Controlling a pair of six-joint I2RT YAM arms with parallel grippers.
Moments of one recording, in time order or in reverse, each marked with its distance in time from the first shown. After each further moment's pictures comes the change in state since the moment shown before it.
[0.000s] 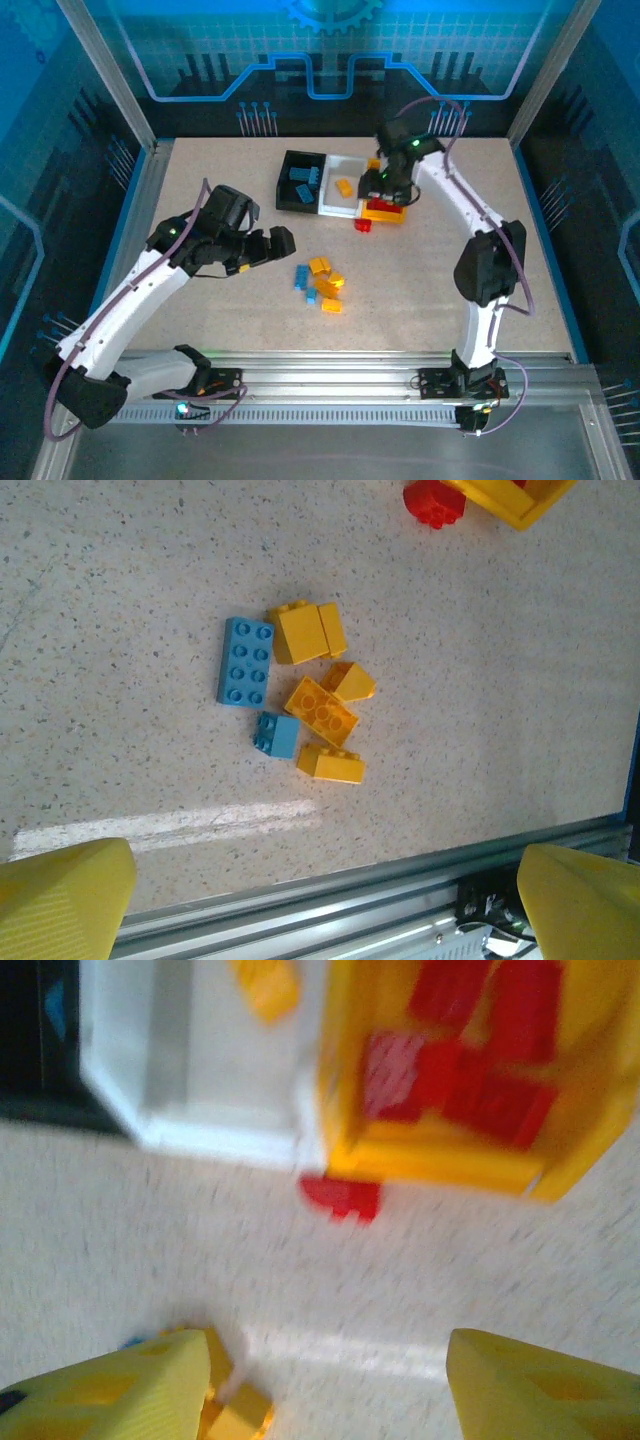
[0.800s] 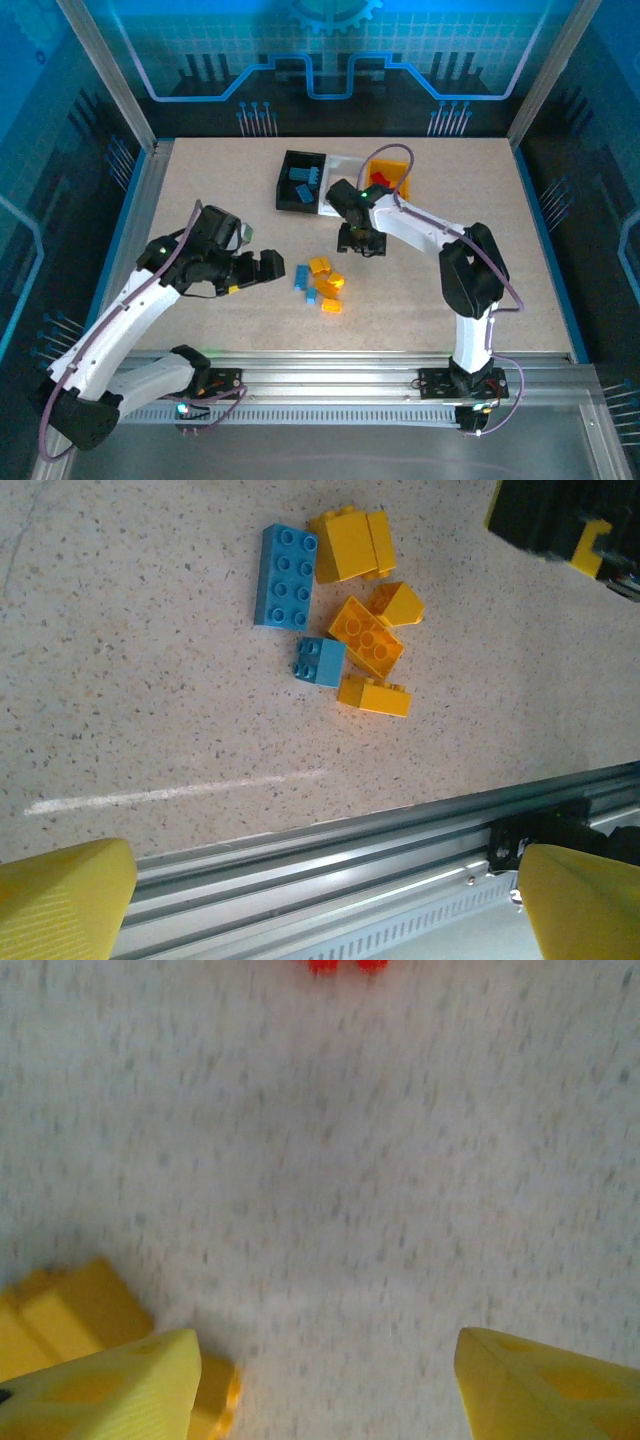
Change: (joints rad) left arm 0.041 -0.130 -0.159 -0.045 0.085 0.036; right arm 0.230 0.026 -0.307 0.136 0.238 0.311
